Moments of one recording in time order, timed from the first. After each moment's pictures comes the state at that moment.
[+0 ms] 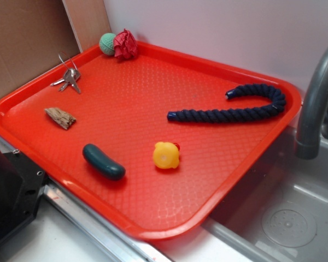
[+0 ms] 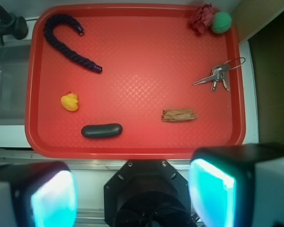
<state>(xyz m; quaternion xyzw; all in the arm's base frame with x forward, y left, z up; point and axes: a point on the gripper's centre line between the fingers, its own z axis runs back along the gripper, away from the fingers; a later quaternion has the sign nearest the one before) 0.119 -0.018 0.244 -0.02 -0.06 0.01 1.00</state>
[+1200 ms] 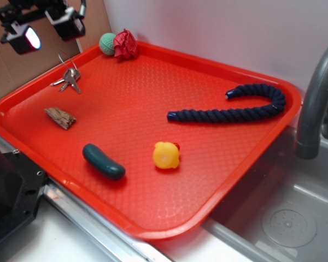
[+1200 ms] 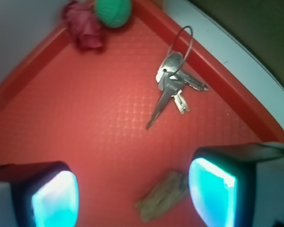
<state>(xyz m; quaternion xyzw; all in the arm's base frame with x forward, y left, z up) 0.201 0.101 0.102 -0.06 -0.08 0.37 0.92</state>
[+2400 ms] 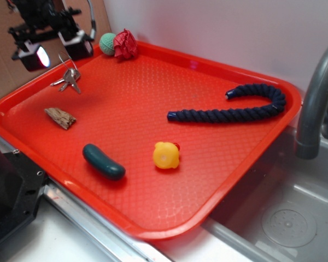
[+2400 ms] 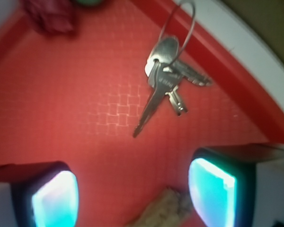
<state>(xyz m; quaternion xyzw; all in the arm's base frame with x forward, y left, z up) 0.209 0.105 0.068 -0.05 -0.04 0.37 0.93</state>
